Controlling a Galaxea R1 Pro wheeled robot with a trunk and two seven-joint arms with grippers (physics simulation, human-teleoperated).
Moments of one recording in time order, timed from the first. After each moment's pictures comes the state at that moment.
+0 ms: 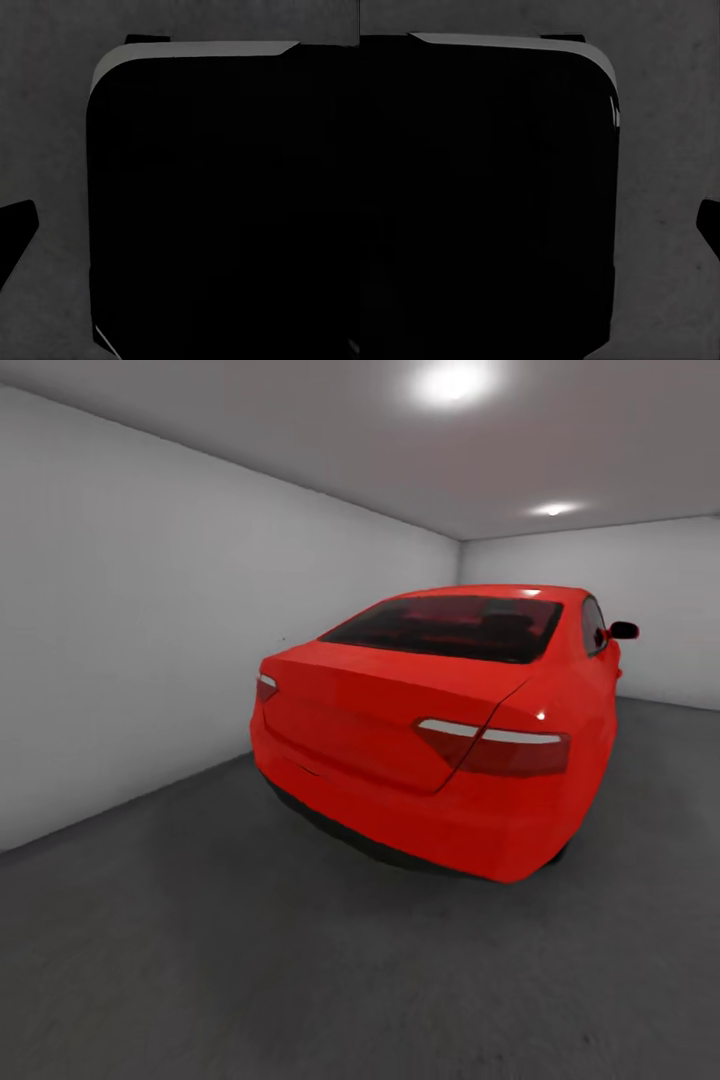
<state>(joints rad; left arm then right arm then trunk) 0.00 -0.01 0.02 -0.05 0.03 -0.03 0.00 0.00 -0.01 0.00 0.00 -0.01 -0.10 0.02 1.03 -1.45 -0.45</state>
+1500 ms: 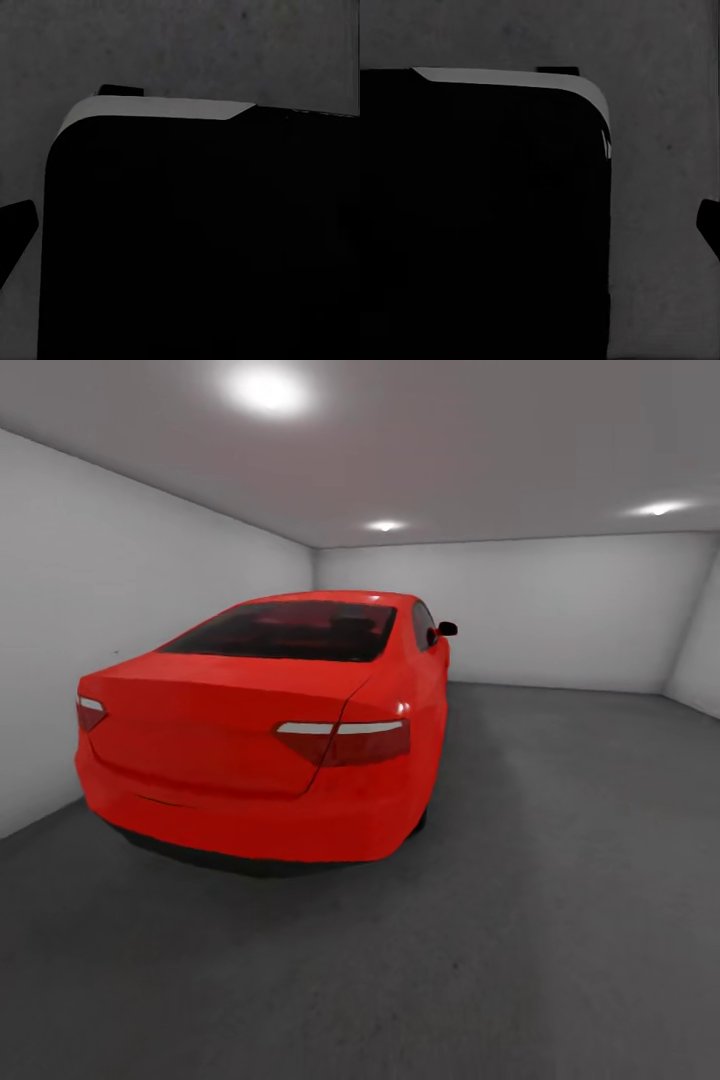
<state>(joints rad) 0.00 -0.05 0.02 -0.04 0.09 -0.14 0.00 0.00 -0.01 0.00 0.00 -0.01 -0.15 0.01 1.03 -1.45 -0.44</state>
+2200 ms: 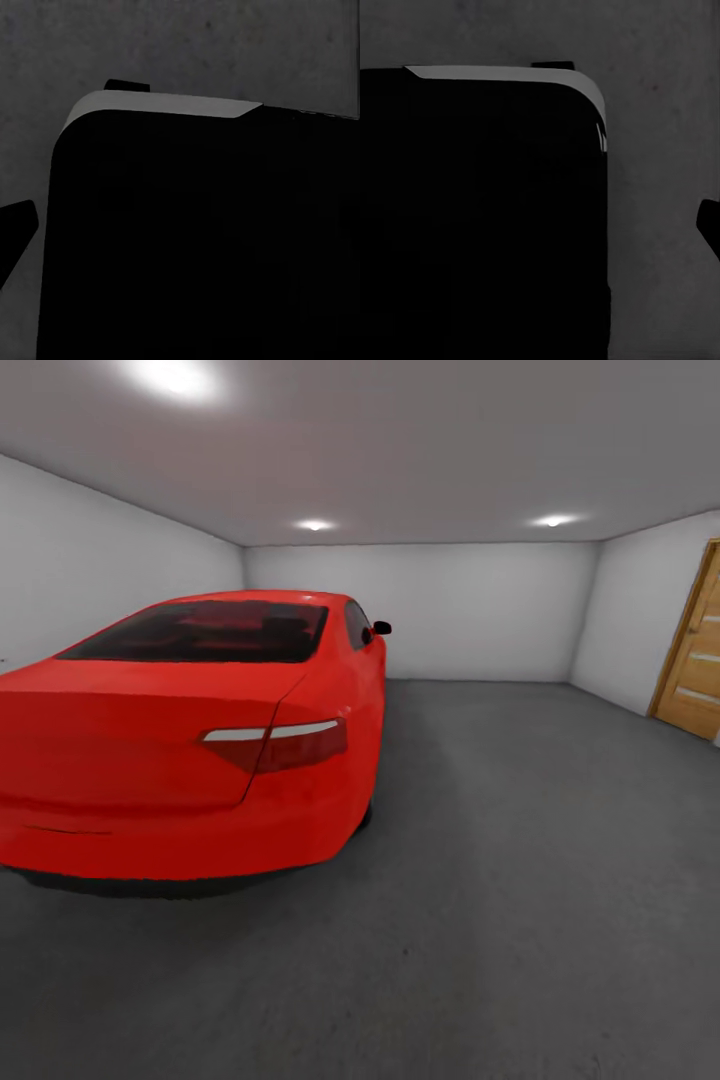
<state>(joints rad) 0.00 -0.05 0.02 -0.04 0.12 -0.14 0.00 0.00 -0.01 -0.01 0.00 -0.03 -0.15 0.01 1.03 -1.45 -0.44</state>
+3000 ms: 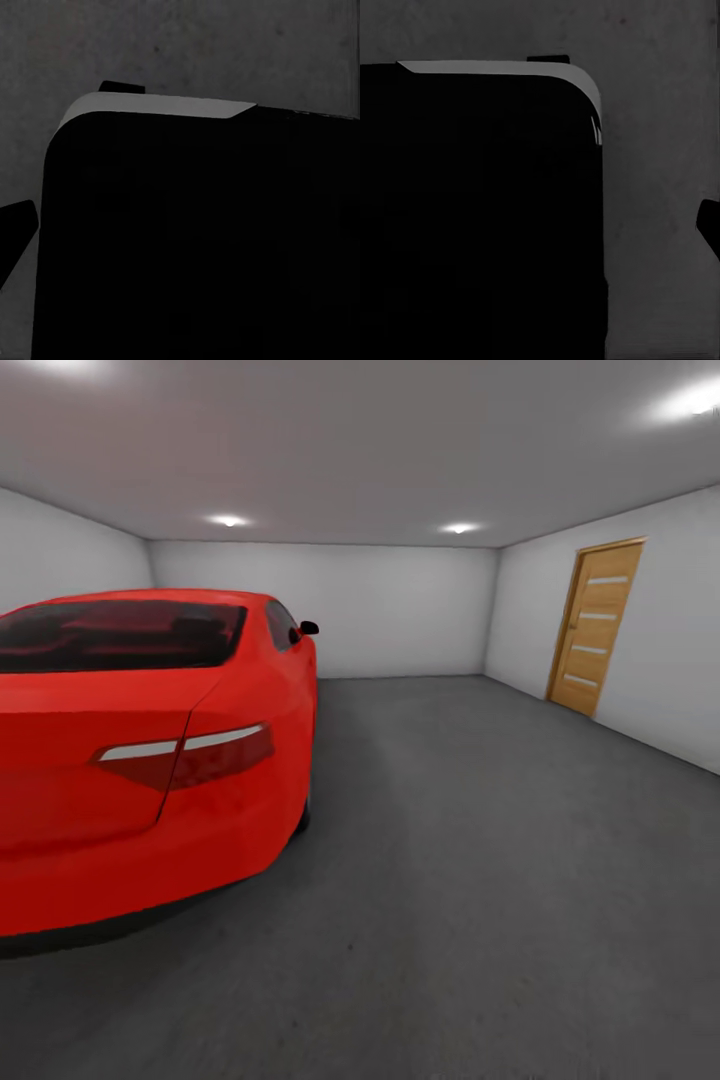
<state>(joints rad) 0.00 -0.06 0.01 -0.04 0.12 -0.15 0.00 0.00 -0.02 -0.01 0.00 -0.04 -0.13 0.01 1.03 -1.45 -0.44</state>
